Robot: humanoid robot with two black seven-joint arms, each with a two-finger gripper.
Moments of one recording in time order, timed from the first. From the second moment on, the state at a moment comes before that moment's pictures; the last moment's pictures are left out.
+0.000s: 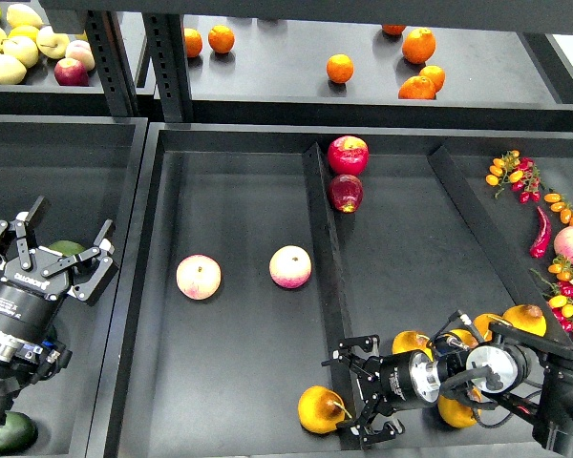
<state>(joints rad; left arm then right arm) 0.19 0.00 -1.62 -1.38 -0.33 -0.49 0.49 0.60 -0.39 0.16 1.07 0.12 0.22 -0.49</state>
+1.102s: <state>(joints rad) 0.19 0.00 -1.61 -1.38 -0.33 -0.49 0.49 0.56 -0.36 0.17 1.04 0.12 0.18 -0.49</state>
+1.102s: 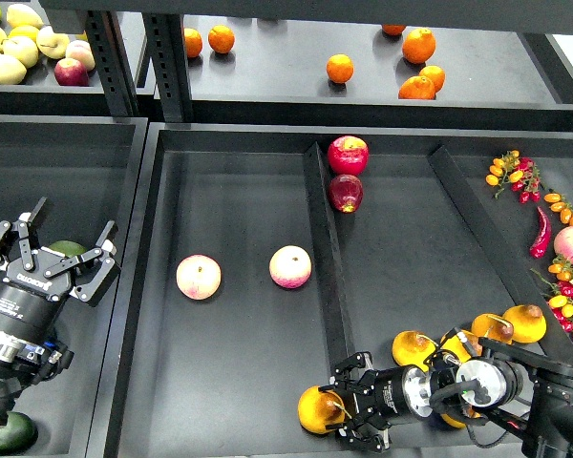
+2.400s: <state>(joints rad) 0.19 0.00 -1.61 -1.38 -0.33 -0.49 0.49 0.55 -0.46 0.40 1.14 0.14 0.18 -0.49</state>
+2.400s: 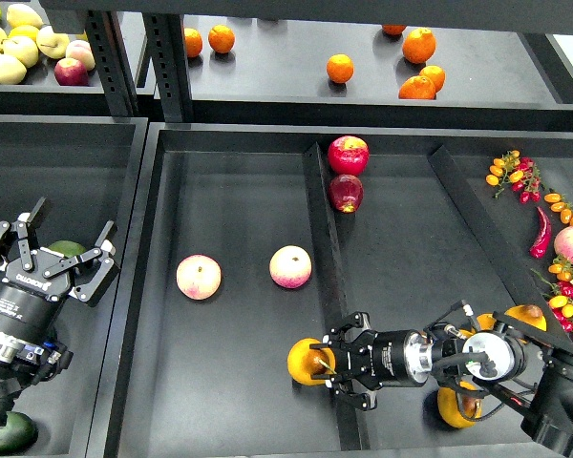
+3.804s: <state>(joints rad) 0.21 0.00 -1.59 -1.38 -0.31 -0.49 0.49 0.43 -0.60 0.40 1.07 0.07 0.22 -0.49</state>
